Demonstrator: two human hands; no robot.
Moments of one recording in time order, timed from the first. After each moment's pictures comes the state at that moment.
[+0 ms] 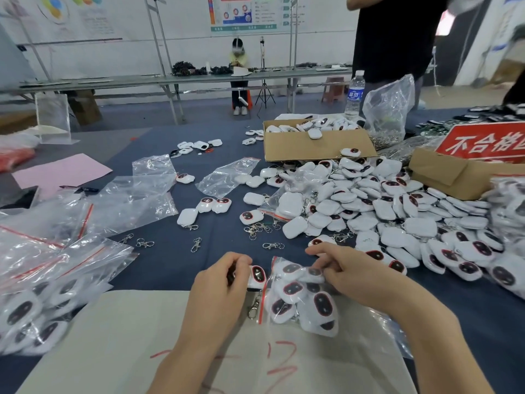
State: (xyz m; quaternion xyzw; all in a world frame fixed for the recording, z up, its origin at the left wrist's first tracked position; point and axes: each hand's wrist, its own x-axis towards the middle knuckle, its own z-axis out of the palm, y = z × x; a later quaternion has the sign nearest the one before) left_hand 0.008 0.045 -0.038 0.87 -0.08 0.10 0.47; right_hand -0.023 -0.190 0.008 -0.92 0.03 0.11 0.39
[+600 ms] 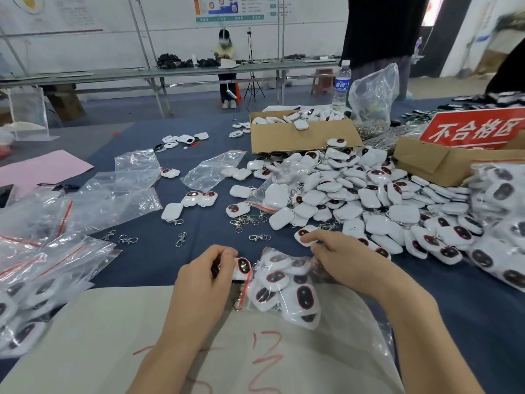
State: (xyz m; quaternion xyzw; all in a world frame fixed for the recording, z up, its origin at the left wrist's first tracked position) left_hand 0.007 0.045 -0.038 0.88 -0.08 0.11 0.46; right_hand -0.020 -0.195 0.006 -0.92 0.10 0.06 0.38
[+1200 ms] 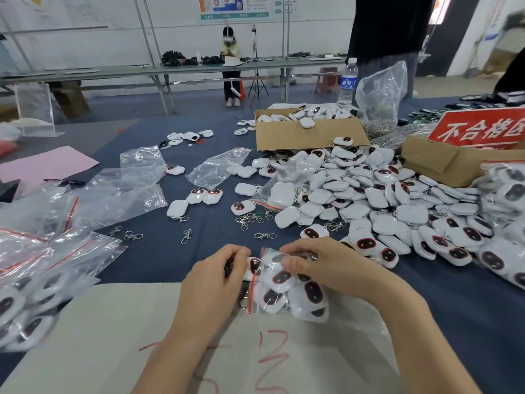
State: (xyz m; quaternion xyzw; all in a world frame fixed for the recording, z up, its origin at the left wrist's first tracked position) left_hand 0.007 0.043 -0.035 0.90 -0.09 0.08 0.41; right_hand -0.016 -0.177 0.001 -0.90 -0.01 0.09 0.42
